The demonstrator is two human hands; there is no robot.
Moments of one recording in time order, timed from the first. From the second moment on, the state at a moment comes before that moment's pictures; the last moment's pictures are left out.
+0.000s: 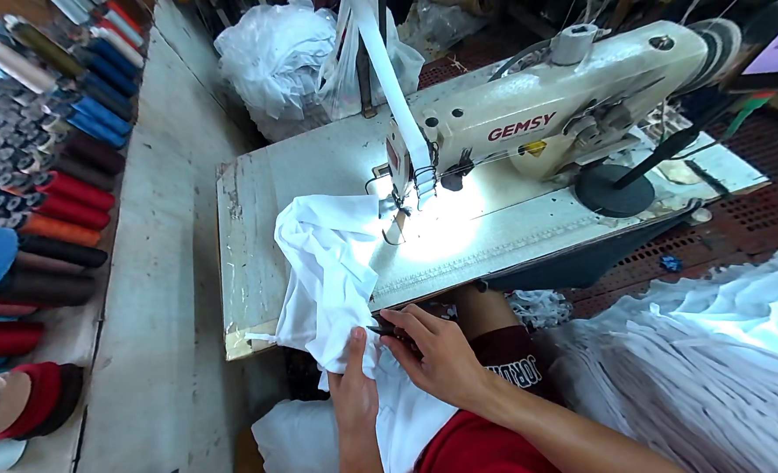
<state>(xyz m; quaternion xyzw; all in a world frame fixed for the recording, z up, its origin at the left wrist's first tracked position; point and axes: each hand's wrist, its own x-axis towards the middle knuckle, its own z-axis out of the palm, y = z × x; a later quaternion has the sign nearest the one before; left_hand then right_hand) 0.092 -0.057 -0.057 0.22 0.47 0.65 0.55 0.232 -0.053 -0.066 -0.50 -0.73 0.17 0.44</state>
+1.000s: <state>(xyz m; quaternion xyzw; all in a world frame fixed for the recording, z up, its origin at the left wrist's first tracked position) 0.093 -0.055 -0.058 0.23 0.48 0.64 0.55 0.232 -0.052 -0.069 -0.50 -0.73 0.16 0.44</state>
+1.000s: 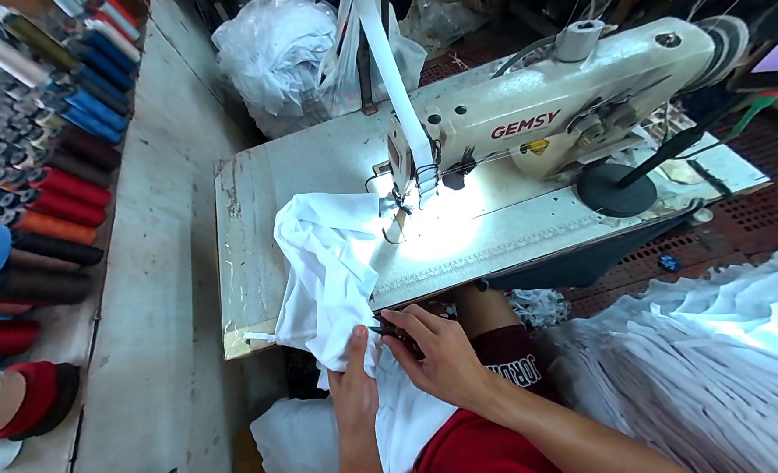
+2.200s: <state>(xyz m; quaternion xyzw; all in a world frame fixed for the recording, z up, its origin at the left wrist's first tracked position) 0.054 -0.044 -0.058 0.29 0.50 0.64 0.51 0.324 -0.022 -0.053 -0.28 -0.22 0.68 0.64</state>
